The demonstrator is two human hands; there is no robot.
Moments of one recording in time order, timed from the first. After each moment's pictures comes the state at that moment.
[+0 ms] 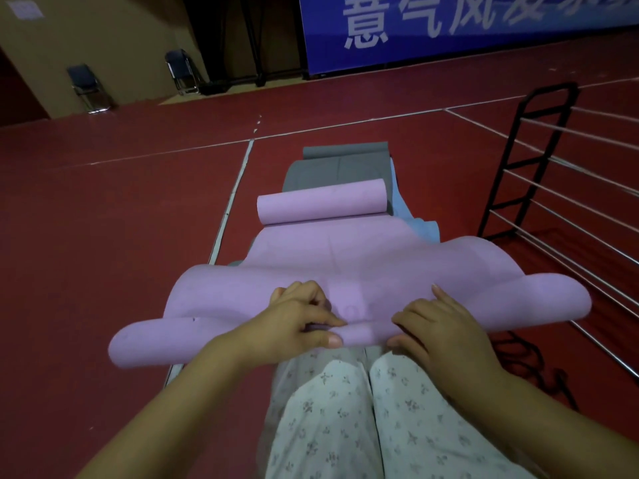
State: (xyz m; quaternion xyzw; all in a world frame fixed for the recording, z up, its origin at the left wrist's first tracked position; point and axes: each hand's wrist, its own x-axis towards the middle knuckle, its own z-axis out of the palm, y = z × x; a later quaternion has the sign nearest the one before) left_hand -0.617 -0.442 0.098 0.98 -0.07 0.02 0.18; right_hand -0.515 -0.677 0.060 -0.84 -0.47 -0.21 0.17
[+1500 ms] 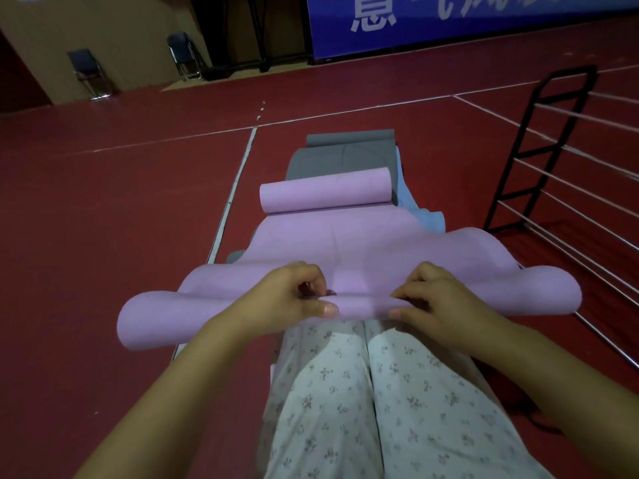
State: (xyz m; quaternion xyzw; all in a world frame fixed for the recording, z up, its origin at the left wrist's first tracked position) left_hand -0.608 -0.444 0.118 0.94 0.08 0.03 0.33; right_hand -0.486 -0.668 0.088 -0.85 -0.45 0.03 0.27
